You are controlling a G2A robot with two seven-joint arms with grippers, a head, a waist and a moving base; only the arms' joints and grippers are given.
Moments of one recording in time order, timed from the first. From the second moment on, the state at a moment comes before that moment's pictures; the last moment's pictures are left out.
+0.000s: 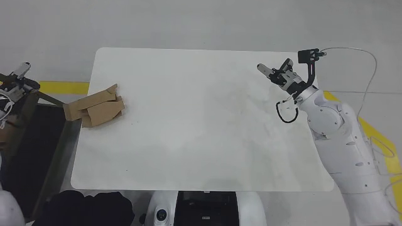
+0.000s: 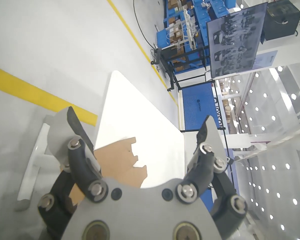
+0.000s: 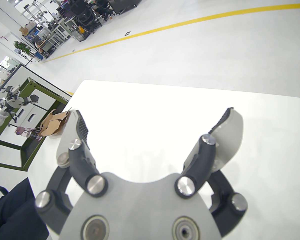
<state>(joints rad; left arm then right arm) 0.99 -0.73 -1.95 -0.60 -0.08 -0.54 -1.00 -1.12 -1.10 1.29 -1.51 -0.54 -0.31 0.34</state>
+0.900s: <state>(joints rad) 0.80 -0.75 -1.65 -0.36 0.42 -0.65 -0.88 -1.12 -1.10 1.29 -1.51 -0.54 -0.31 0.34</state>
